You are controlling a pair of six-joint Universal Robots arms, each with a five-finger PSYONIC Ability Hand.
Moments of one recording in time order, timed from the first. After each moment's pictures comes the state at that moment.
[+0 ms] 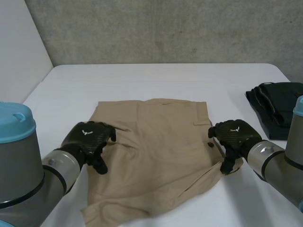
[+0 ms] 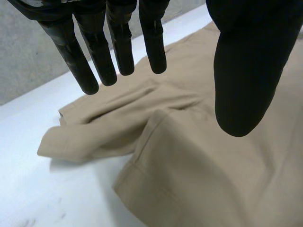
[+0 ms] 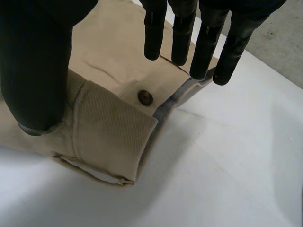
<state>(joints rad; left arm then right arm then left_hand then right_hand) 4.19 -1.72 -1.78 3.07 -1.62 3.30 1.87 -1.28 1.74 0.05 1.37 2.72 0.51 0.47 0.47 0.46 0.28 0.34 0.42 0.41 0.38 0.20</state>
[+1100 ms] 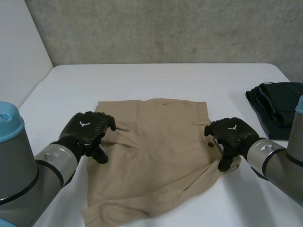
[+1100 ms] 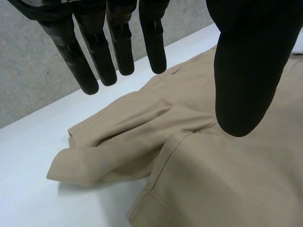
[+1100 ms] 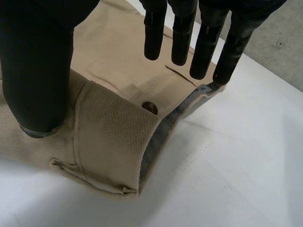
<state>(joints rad) 4.23 -1.69 -1.81 3.16 -1.57 3.30 1.85 -1.27 1.74 0.03 1.29 2.71 0.51 0.47 0.47 0.46 0.28 0.34 0.42 0.41 0.38 0.20</state>
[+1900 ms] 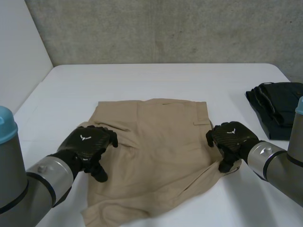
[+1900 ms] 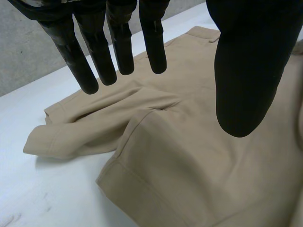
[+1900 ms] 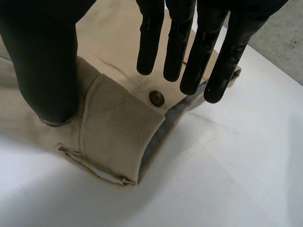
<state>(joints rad) 4.21 -1.63 -1.83 3.00 -1.55 3.30 1.84 -1.26 1.74 0.06 1.27 2.63 0.51 0.46 0.46 0.45 0.27 0.50 0.59 0.59 0.59 0.38</state>
